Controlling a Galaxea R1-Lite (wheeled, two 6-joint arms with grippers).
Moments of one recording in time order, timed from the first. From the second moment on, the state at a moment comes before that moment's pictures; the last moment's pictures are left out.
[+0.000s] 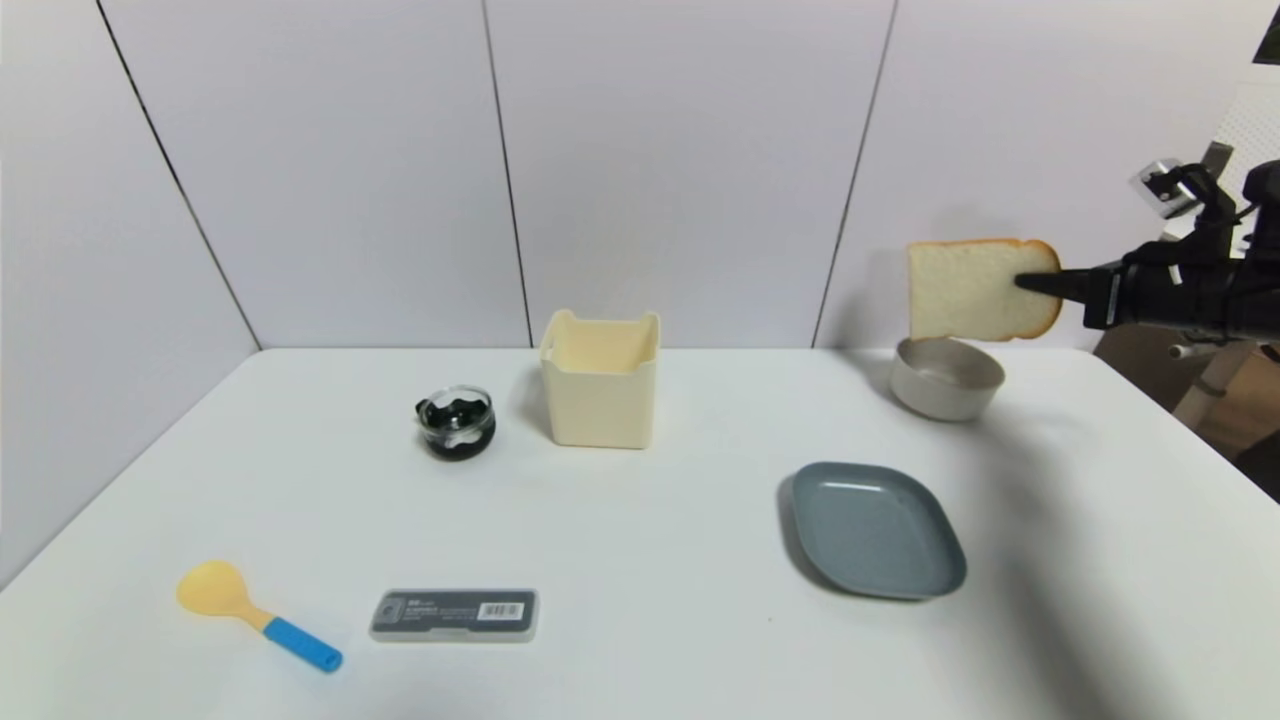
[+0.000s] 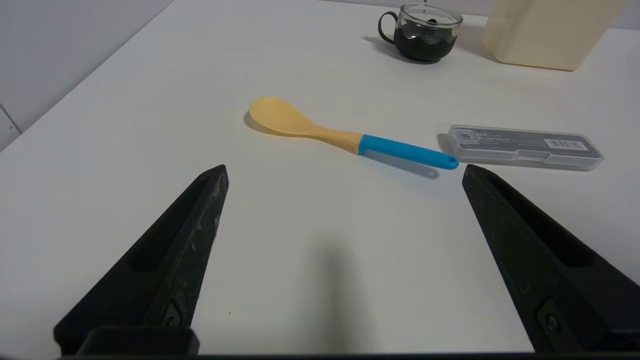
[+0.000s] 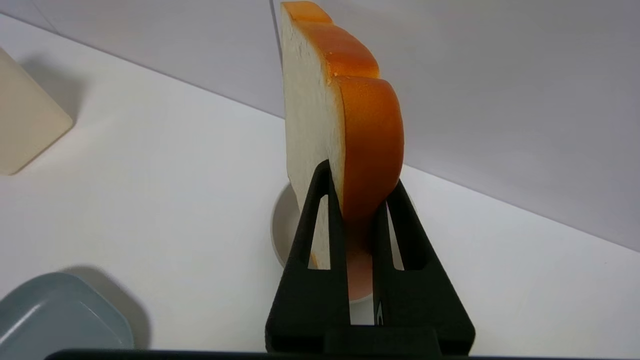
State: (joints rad) left arm -0.01 0.00 0.00 0.00 0.03 -0.10; right arm -0.28 1.89 -1.31 -0.25 0.69 -0.24
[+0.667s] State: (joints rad) left arm -0.01 0.00 0.00 0.00 0.03 -0.10; right arm -0.30 1.93 -1.32 -0.30 0.75 -0.44
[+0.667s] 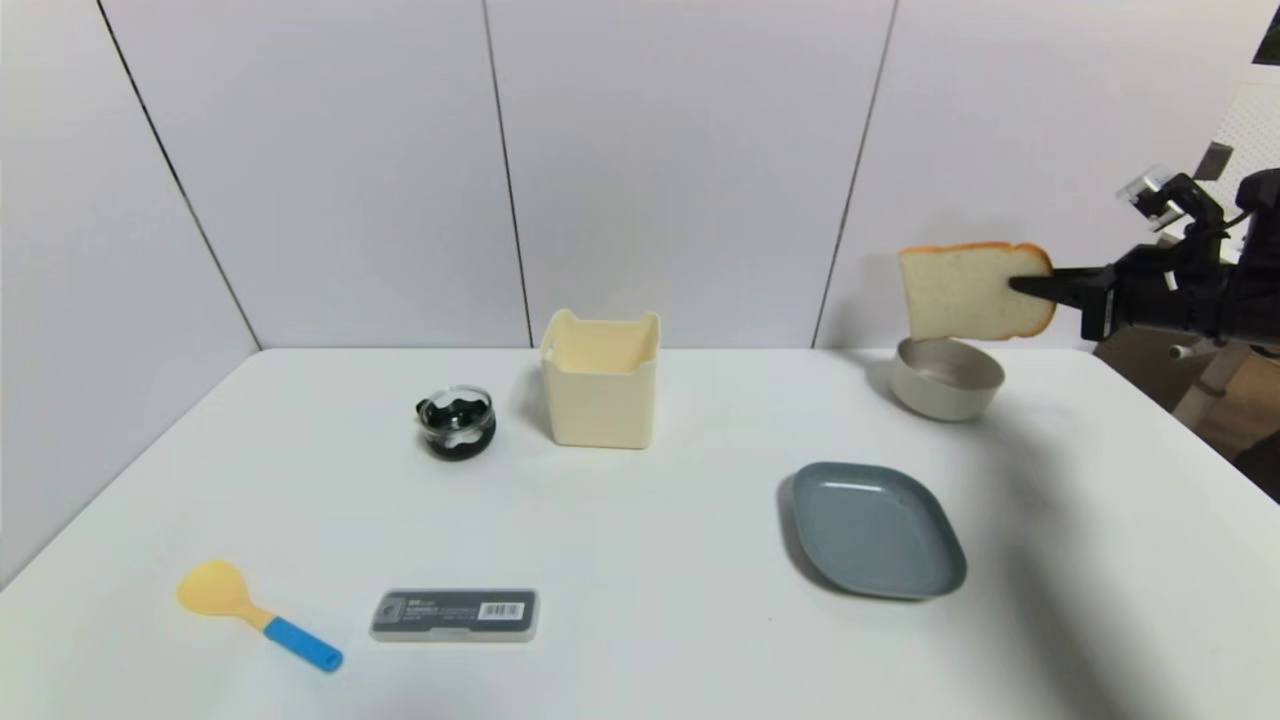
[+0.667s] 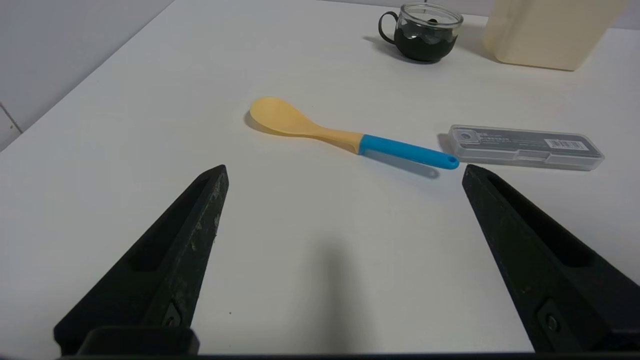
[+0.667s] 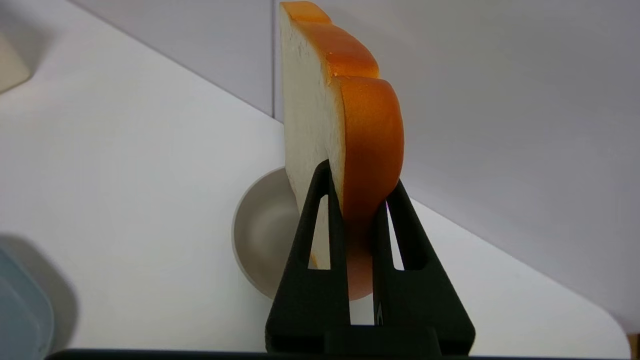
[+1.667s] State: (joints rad) left arm -0.01 0.00 0.00 0.00 0.03 -0.10; right arm -0.34 1.99 -1.40 -0.02 0.81 -0.87
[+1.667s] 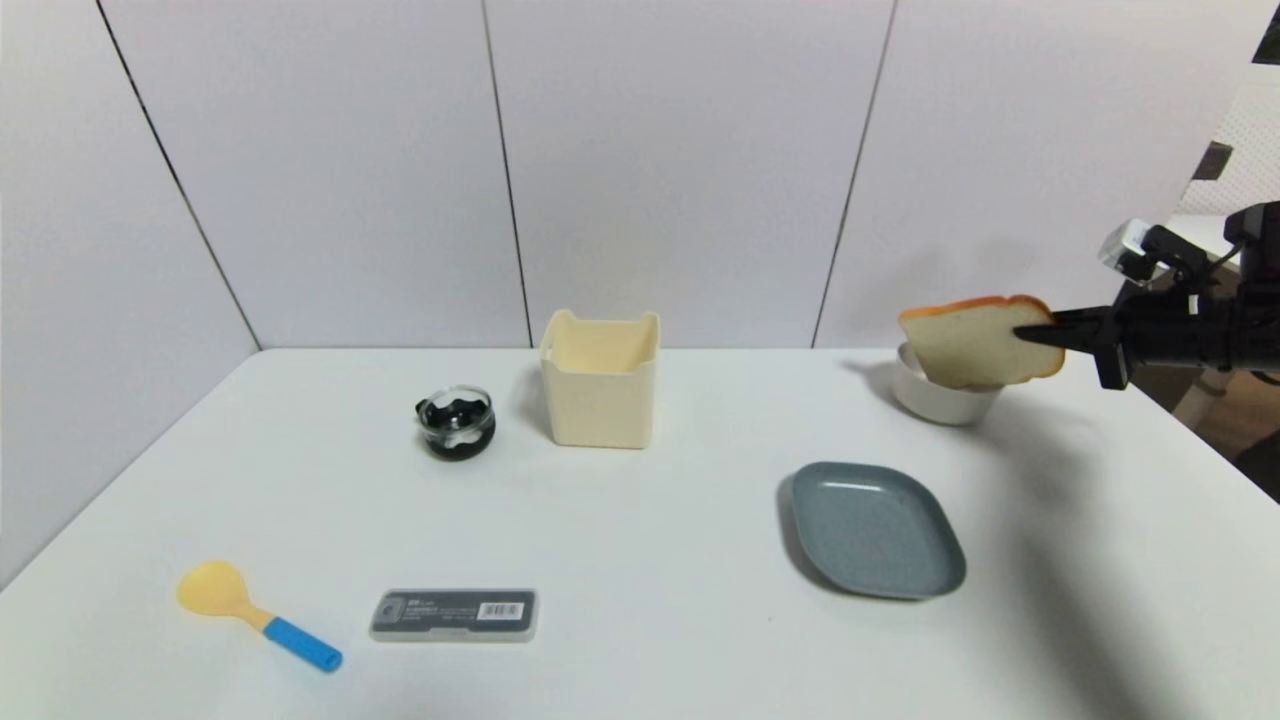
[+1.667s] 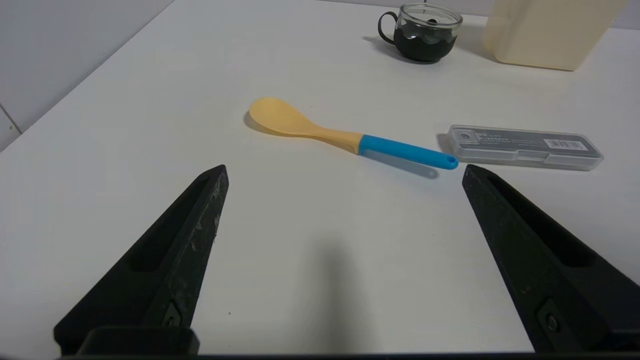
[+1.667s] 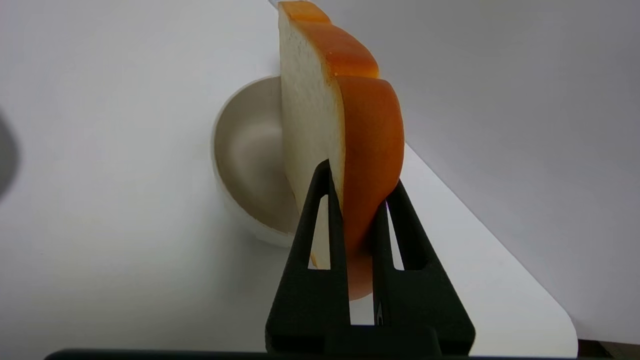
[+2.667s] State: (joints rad) left arm -0.01 0.00 0.00 0.00 0.03 -0.10; right arm -0.34 1.94 -1.47 0.01 0.83 -0.76
